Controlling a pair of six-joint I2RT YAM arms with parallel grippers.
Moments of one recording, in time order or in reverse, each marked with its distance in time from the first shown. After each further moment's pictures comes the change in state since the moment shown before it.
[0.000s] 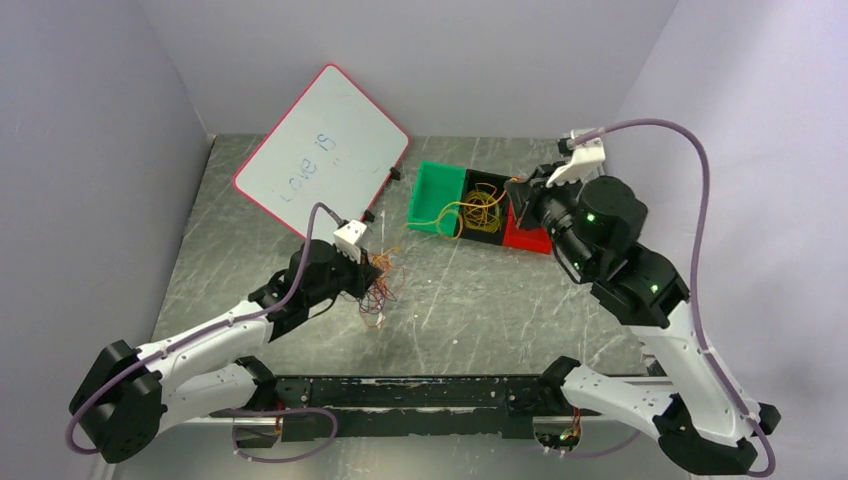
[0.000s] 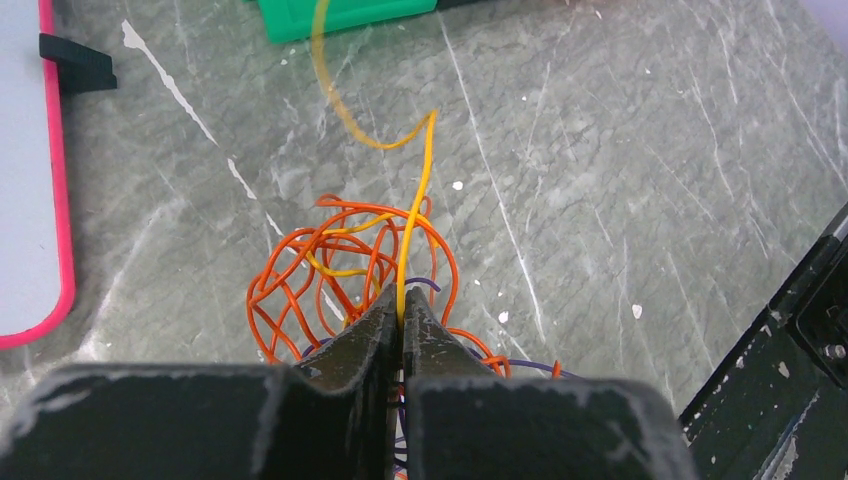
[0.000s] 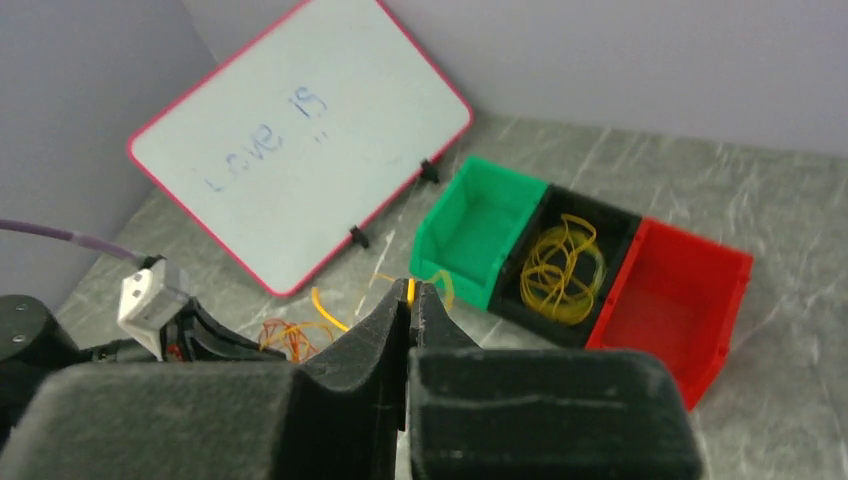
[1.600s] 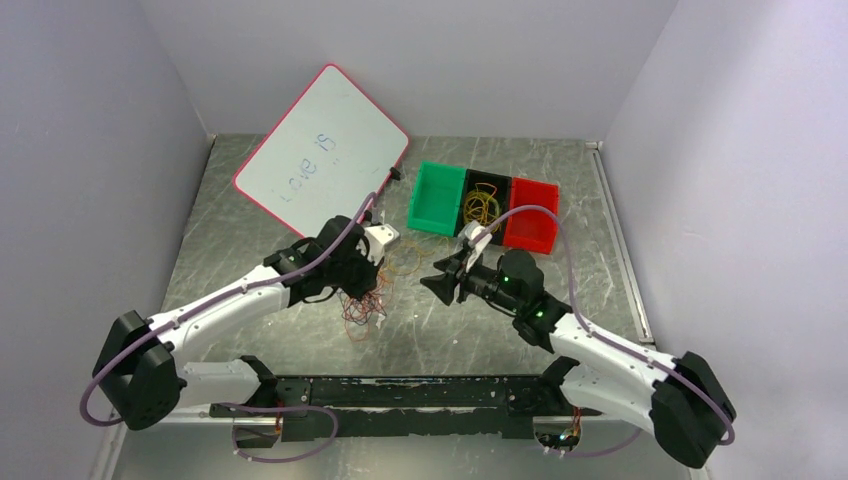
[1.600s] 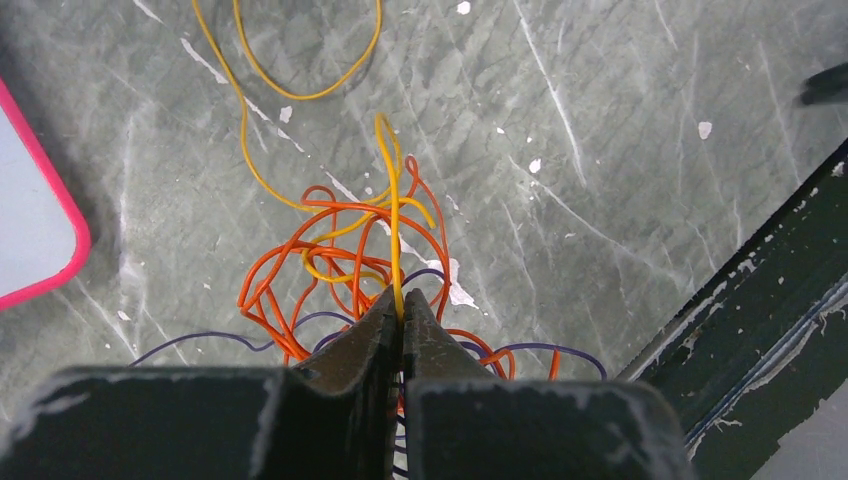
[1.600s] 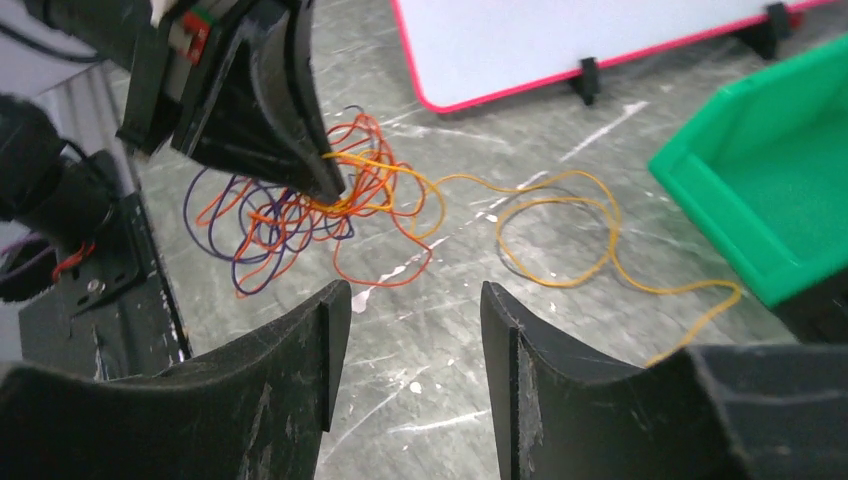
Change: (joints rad) left arm -0.031 0.190 0.350 -0.608 0.046 0.244; right arm 0.000 0.029 -1.004 0.962 -0.603 -0.045
